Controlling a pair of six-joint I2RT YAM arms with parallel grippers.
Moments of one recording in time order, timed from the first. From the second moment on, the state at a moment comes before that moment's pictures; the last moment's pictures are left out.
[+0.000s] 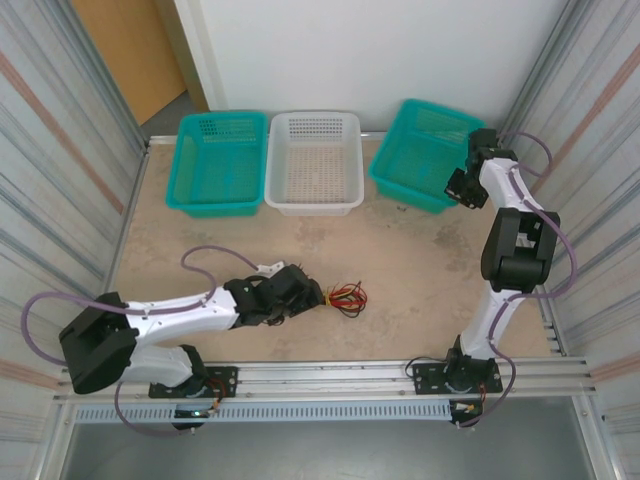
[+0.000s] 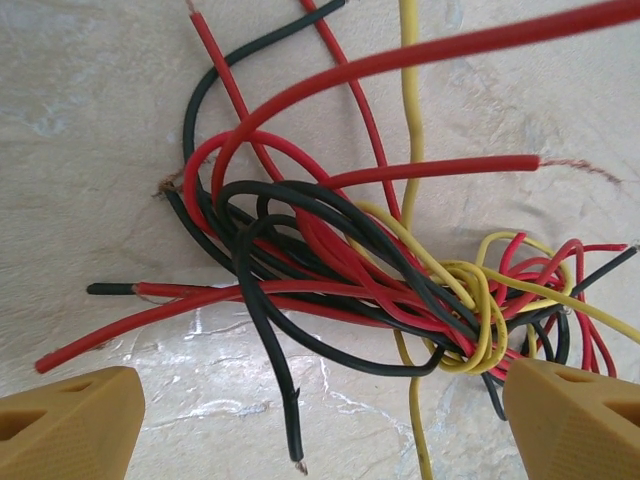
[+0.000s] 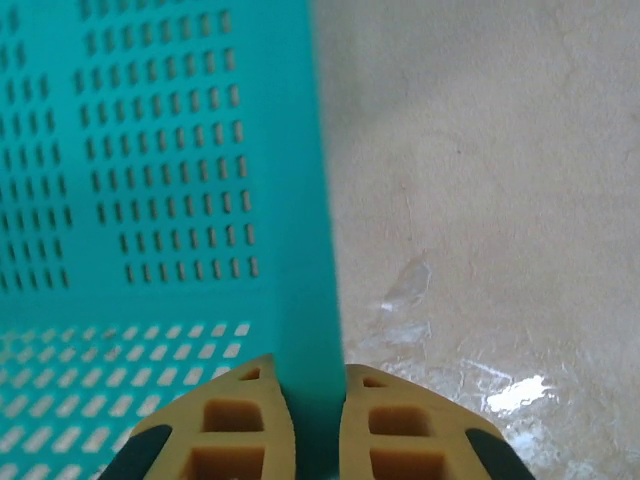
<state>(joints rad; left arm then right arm) -1.03 1.30 0.66 -0.38 -0.16 -1.30 -0.11 1.94 1.61 -0.88 0.03 0.44</state>
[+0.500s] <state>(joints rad) -0.99 1.35 0.70 -0.37 -0.14 -1.28 -0.07 1.91 1.57 -0.82 0.08 0.24</state>
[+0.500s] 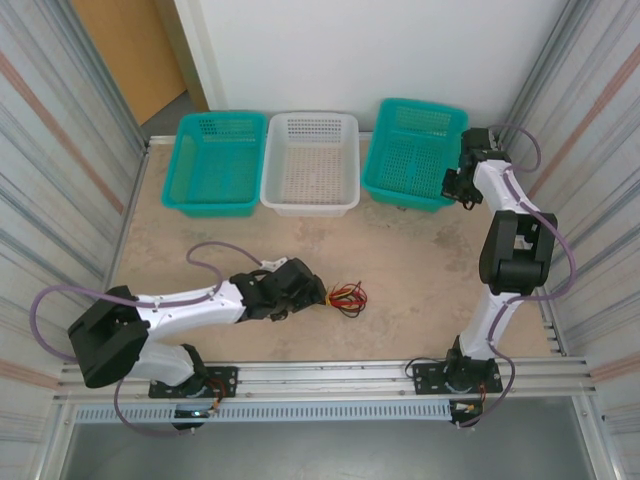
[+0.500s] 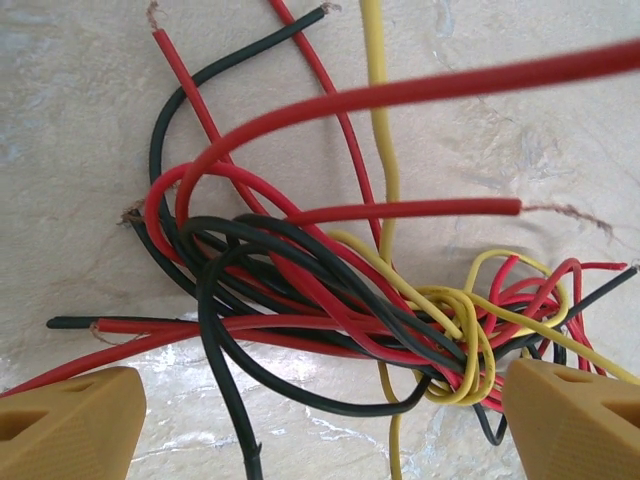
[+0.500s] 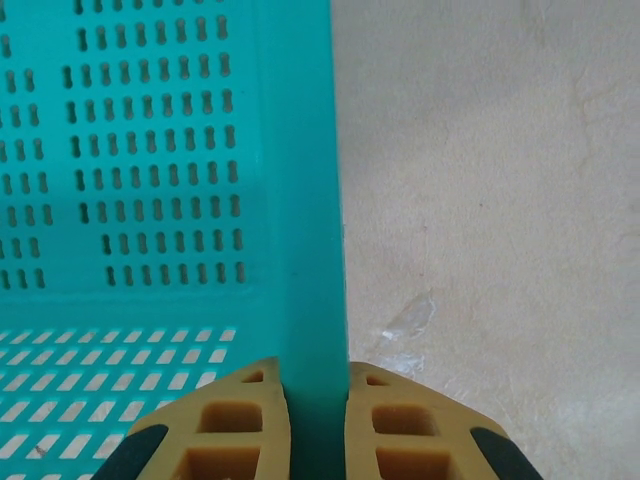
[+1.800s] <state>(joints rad) -0.92 1.27 0.68 -0.40 -0.13 -1.20 0.26 2.17 1.93 -0.95 -0.27 0.32</state>
